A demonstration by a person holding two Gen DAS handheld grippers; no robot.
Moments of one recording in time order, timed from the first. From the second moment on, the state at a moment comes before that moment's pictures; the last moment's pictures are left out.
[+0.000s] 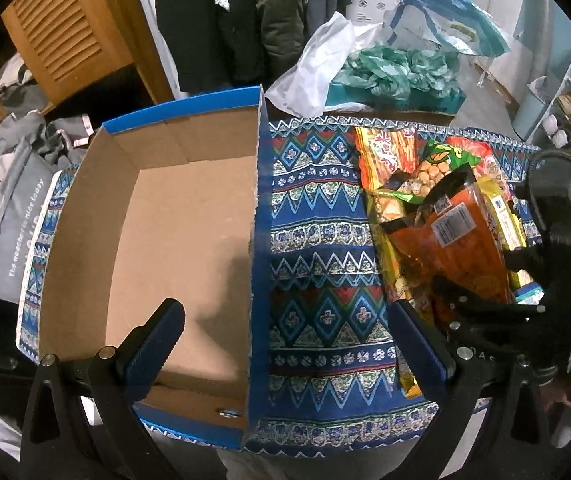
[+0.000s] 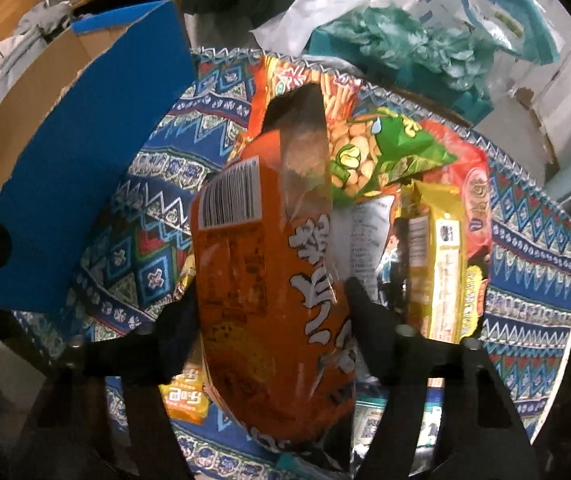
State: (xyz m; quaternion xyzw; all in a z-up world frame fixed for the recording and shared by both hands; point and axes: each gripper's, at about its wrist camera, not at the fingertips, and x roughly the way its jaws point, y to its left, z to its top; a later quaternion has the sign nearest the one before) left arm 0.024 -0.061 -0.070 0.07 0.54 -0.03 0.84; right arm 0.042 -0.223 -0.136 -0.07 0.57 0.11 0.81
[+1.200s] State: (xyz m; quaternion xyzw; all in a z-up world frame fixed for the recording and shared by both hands) left arm 0.059 -0.167 -0.165 0.12 0.61 -0.03 0.78; right arm 0.008 -0.345 -0.090 0.09 0.51 0.05 0.86
